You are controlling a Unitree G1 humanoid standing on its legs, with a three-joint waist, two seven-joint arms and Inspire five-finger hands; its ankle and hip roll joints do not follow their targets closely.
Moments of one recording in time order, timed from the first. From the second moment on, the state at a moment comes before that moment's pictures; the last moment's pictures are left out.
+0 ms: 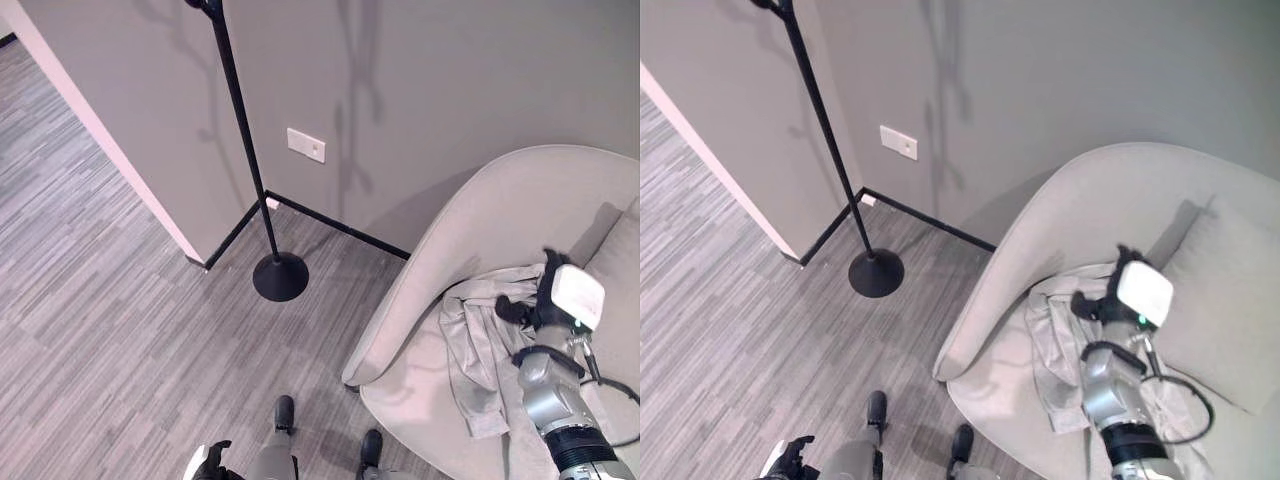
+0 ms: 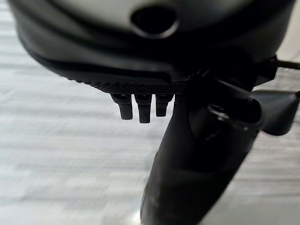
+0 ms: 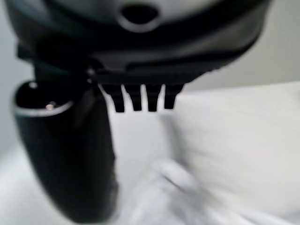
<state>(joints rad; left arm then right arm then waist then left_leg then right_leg) 0.01 0.25 -0.28 1.13 0.08 -0.11 0.29 -0.22 -0.57 0.07 0.59 -0.54 0.34 -0.53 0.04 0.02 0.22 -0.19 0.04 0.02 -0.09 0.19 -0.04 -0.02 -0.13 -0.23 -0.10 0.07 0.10</state>
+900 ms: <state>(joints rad) -0.16 0.25 -0.55 1.08 0.05 -0.17 0.34 -0.89 -0.55 0.18 1.33 0.12 0.11 -0.68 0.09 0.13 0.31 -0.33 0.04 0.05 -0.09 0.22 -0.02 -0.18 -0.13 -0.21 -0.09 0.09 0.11</state>
